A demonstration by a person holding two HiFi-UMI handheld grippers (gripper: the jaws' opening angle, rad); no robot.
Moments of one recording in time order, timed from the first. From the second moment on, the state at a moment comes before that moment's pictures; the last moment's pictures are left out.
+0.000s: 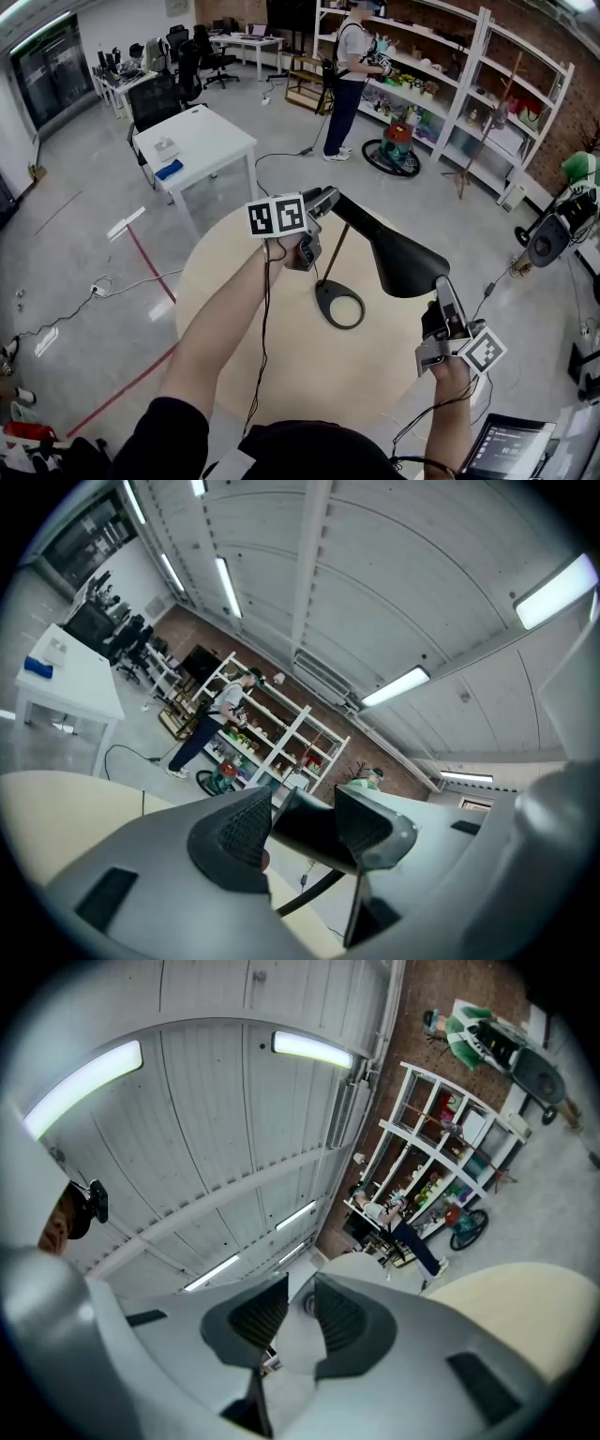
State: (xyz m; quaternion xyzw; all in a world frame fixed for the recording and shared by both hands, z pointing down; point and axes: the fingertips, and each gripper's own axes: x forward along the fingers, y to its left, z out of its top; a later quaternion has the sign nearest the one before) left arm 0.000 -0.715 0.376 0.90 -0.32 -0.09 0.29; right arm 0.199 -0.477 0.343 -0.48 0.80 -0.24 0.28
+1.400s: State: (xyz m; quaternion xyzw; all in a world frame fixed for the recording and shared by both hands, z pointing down) left arm 0.002 -0.720 0.411 0.85 -0.28 -0.18 0.42; right arm 0.172 -0.507 0.242 -0.46 0.82 -0.21 0.26
